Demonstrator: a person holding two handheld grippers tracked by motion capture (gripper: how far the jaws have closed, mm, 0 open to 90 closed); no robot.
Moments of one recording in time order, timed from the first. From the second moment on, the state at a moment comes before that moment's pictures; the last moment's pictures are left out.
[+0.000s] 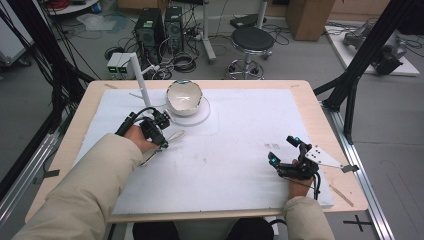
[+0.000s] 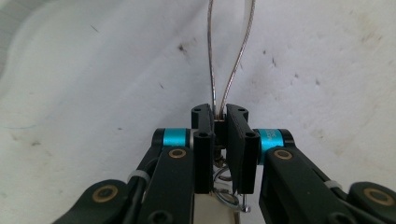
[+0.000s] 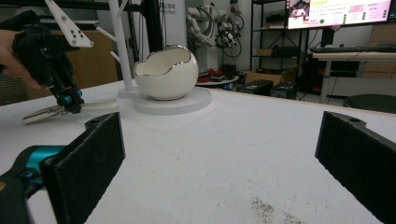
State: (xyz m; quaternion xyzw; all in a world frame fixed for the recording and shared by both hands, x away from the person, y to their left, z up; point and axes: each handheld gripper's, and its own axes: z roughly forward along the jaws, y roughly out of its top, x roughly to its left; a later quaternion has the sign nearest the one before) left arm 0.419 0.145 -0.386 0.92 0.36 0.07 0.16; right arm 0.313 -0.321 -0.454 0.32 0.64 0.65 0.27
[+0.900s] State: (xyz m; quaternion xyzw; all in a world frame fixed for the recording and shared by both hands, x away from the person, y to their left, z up) left arm 0.389 0.212 -0.324 0.81 0.37 0.24 0.37; right arm 0.314 -0.320 -0.453 0.32 0.64 0.65 0.27
